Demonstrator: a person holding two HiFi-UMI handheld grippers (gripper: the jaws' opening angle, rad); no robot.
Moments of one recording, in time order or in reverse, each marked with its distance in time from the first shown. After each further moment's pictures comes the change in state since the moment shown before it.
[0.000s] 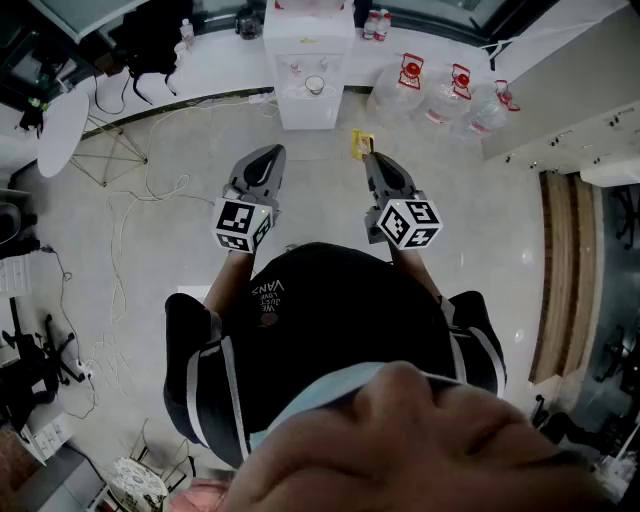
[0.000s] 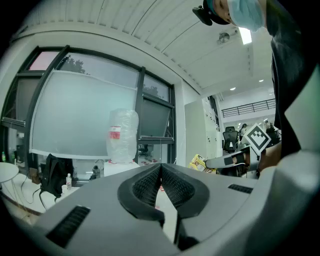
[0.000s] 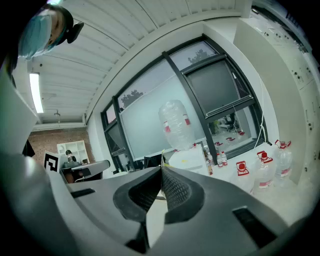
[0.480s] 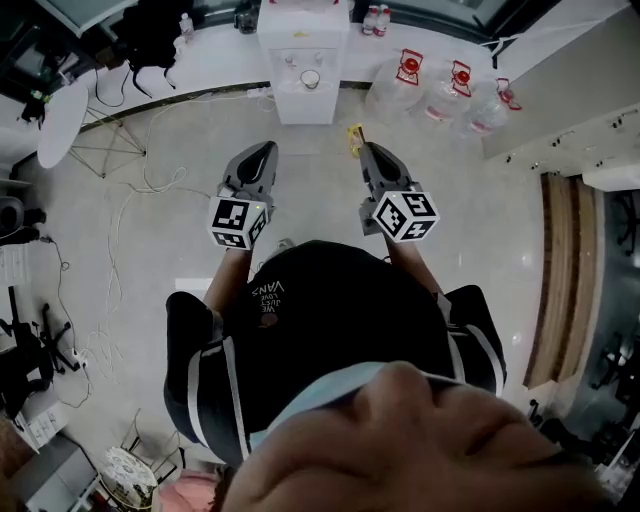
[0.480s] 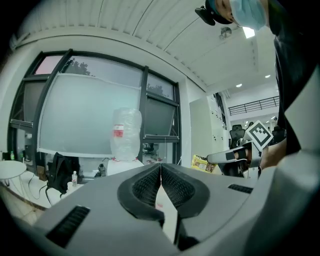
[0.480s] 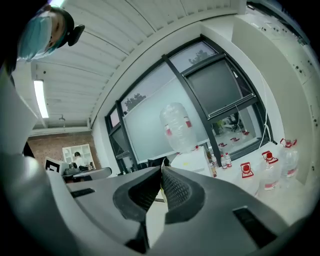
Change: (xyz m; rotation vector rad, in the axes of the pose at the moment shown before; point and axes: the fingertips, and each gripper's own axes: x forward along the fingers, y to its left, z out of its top) left arm 0.013 -0.027 -0.008 -0.019 0.015 0.072; right arm -0.011 -0.025 0.014 0.006 -0.027 0.056
